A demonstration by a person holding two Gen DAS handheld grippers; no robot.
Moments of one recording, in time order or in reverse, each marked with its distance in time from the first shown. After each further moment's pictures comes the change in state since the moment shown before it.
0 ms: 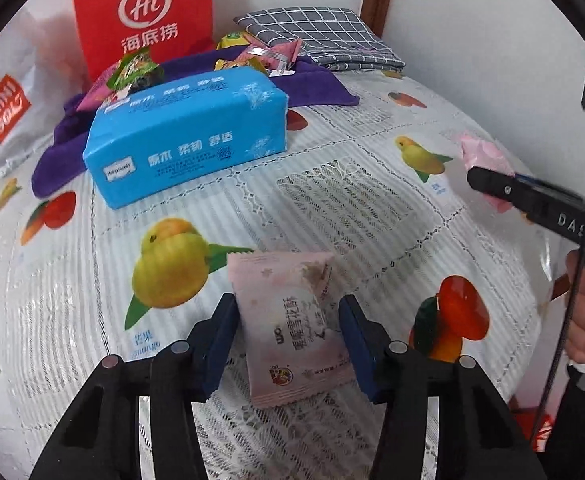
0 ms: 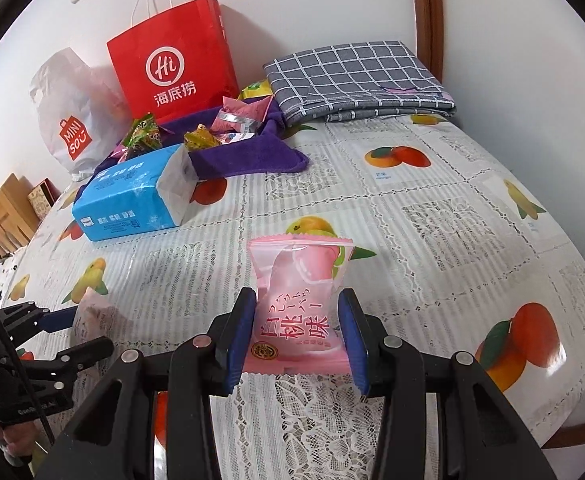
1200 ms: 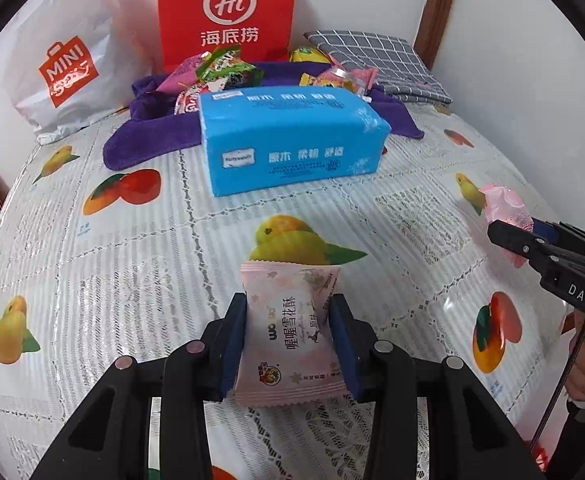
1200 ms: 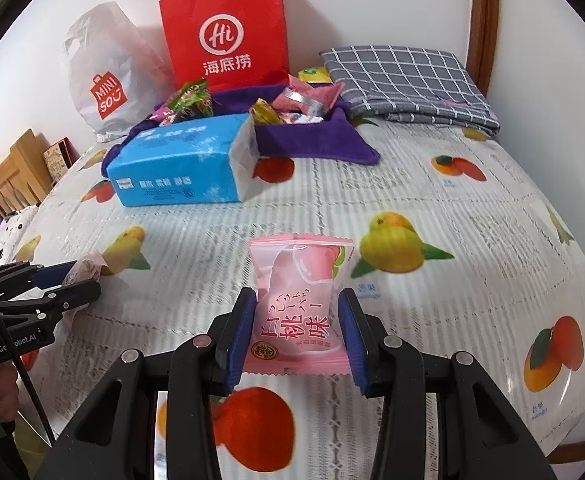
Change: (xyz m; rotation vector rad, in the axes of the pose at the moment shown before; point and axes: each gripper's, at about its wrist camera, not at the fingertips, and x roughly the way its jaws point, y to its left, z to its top) left arm -0.024 0.065 -0.010 -0.128 -0.067 0.065; right arm 0.005 0.069 -0.005 -0.137 0.029 0.014
